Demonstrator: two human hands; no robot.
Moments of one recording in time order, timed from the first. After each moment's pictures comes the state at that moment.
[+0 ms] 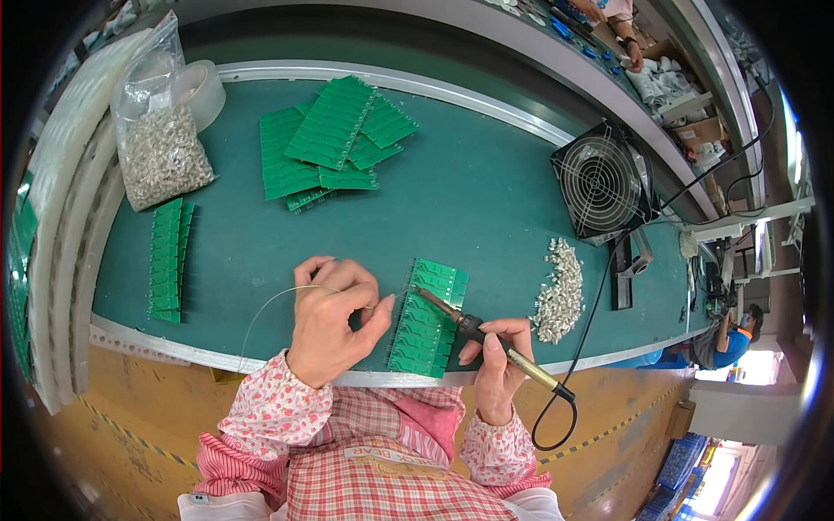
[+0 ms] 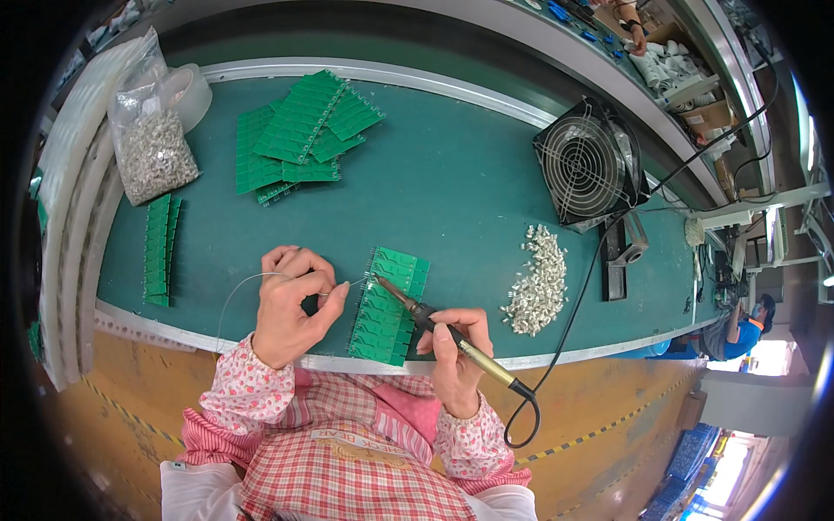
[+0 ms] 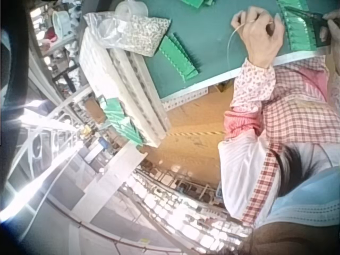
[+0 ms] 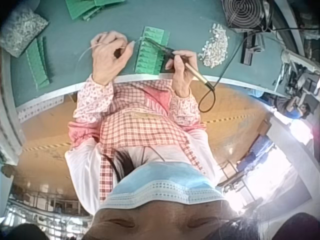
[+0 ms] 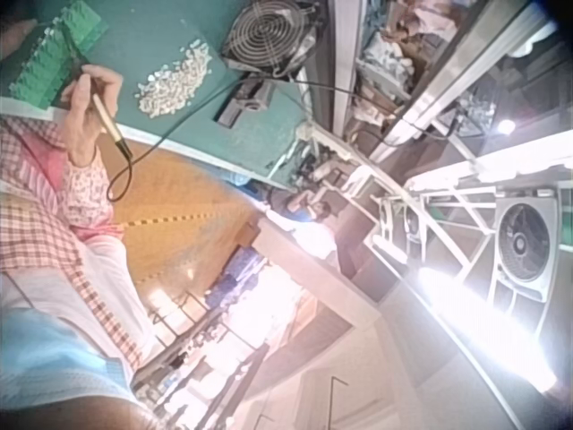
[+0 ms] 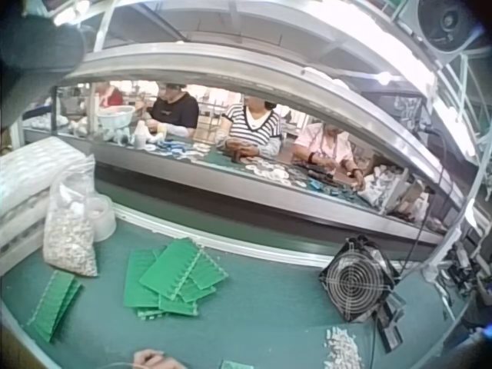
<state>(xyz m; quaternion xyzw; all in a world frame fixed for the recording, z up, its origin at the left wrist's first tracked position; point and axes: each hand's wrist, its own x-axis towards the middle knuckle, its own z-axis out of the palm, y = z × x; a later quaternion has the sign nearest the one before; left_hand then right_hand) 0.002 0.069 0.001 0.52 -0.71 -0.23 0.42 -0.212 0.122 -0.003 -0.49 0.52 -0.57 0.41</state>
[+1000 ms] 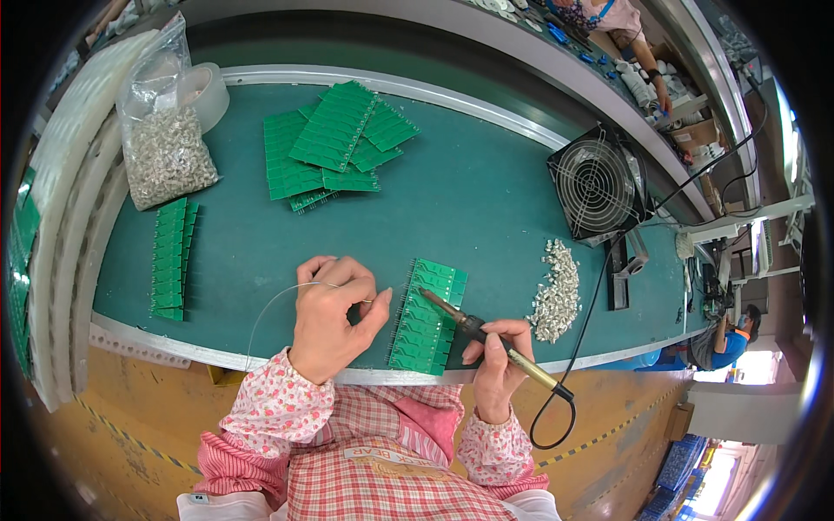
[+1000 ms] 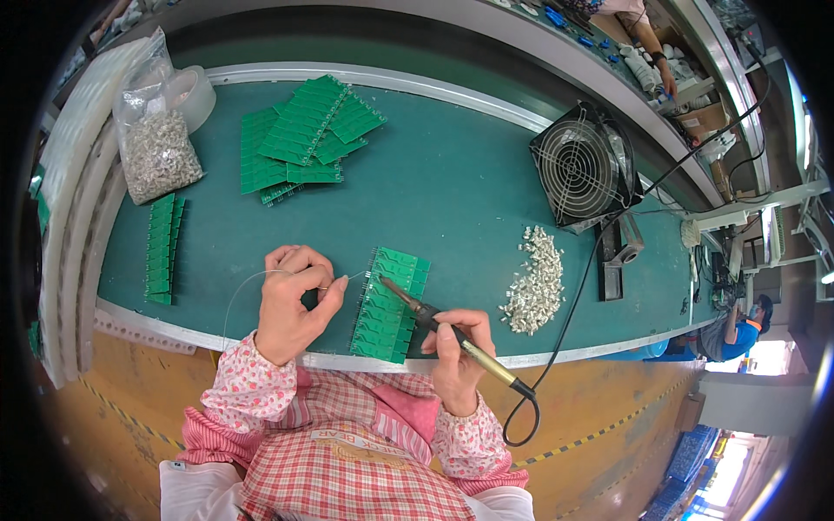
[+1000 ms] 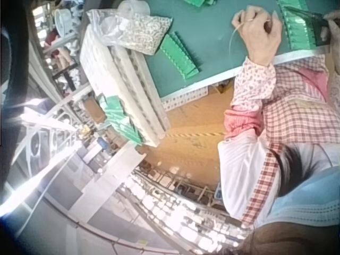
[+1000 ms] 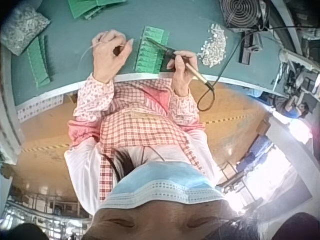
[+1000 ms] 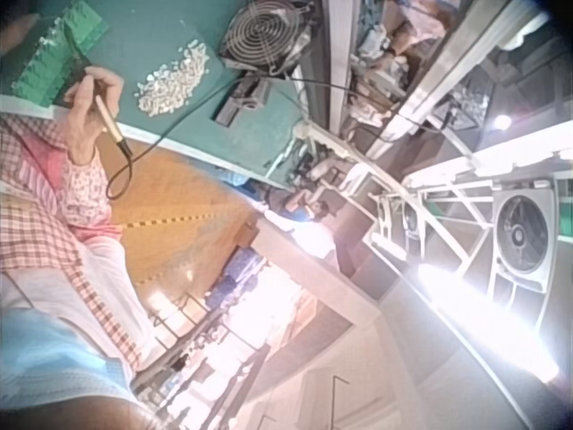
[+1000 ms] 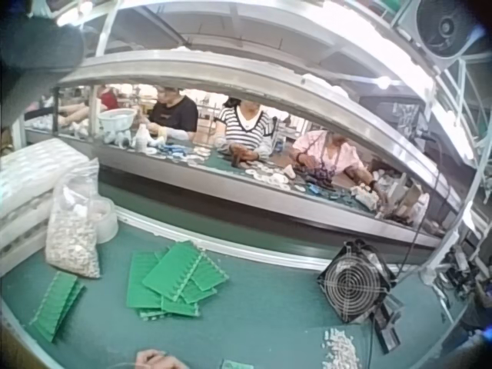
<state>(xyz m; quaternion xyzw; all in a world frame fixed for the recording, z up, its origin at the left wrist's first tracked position) 0.001 0.070 -0.002 0.52 -0.70 -0.23 0.43 -0.212 0.125 -0.006 -0.49 0.53 -0.59 0.38</state>
